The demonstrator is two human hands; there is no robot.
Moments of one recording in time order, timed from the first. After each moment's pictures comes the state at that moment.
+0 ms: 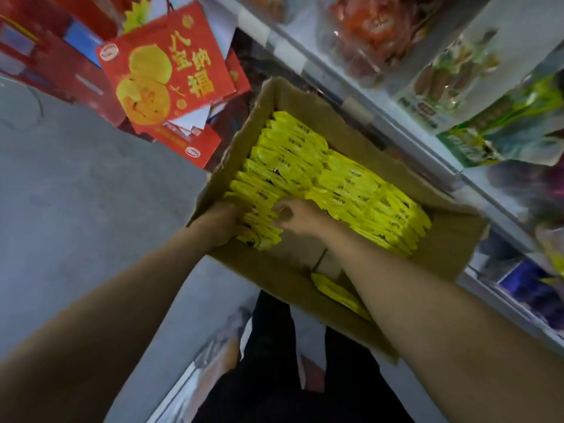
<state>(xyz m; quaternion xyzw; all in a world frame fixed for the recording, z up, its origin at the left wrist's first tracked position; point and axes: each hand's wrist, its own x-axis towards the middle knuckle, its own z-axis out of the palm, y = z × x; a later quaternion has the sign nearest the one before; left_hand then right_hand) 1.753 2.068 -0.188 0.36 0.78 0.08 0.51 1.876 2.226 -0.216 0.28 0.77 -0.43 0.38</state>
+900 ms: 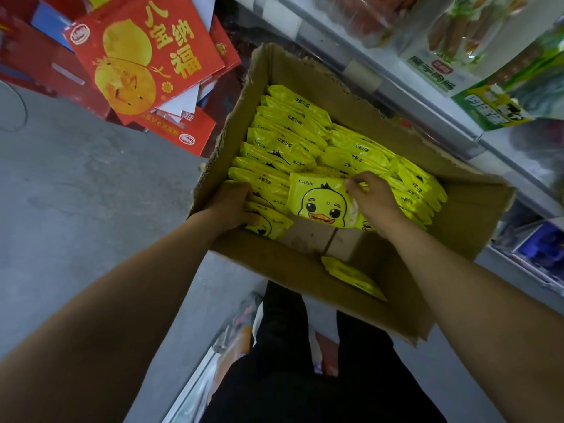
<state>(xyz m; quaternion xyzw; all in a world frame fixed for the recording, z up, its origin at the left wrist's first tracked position) 1.749 2.073 -0.246 0.31 0.79 0.01 0.52 1.959 2.281 -0.224 0.54 0.68 -0.48 0.11</state>
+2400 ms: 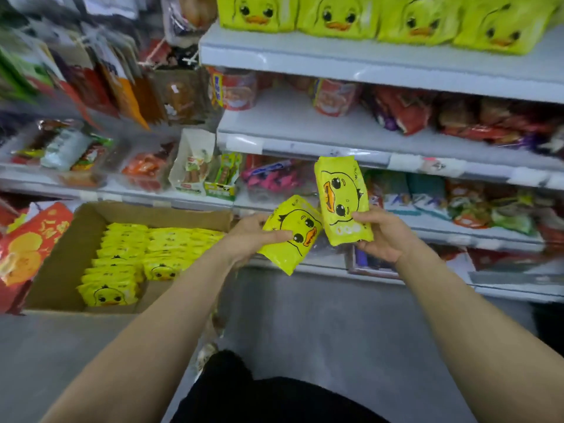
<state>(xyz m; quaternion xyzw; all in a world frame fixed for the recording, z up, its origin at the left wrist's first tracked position) 2.229 2.241 0.058 0.38 0.62 0.39 0.57 2.478 2.344 0.081 0.39 0.35 -0.81 -0.27</state>
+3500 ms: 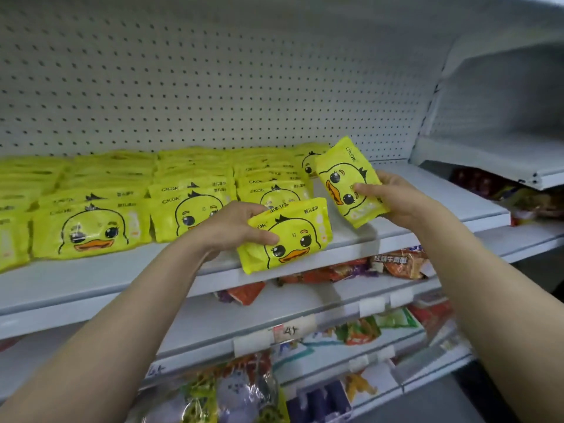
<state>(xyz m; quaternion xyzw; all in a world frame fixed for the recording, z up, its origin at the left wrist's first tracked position) 2.436 2.644 0.286 0.71 0.48 0.30 0.43 2.762 2.687 0.309 0.51 0.54 -0.48 -0.46</state>
